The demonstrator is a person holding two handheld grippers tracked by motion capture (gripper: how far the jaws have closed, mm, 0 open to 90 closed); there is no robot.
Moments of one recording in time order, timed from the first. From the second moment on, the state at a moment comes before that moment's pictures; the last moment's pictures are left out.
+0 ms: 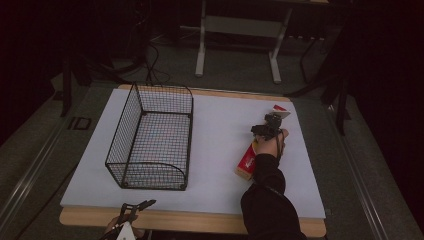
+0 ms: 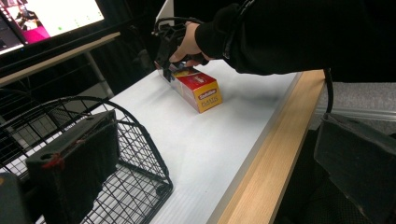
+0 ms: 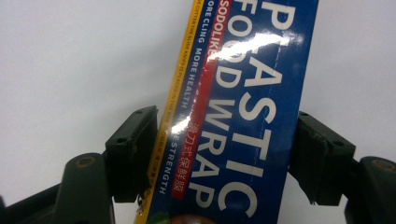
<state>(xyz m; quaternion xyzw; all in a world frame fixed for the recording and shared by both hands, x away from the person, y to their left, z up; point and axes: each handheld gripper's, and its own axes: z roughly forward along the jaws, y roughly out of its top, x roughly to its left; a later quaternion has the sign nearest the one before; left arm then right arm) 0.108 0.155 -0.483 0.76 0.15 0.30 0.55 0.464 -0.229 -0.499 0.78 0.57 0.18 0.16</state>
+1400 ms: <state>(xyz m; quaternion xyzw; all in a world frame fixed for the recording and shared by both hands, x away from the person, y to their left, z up) 0.108 0.152 -0.484 0.77 0.15 0.30 0.55 0.449 -0.228 -0.440 0.70 0.67 0.20 0.16</state>
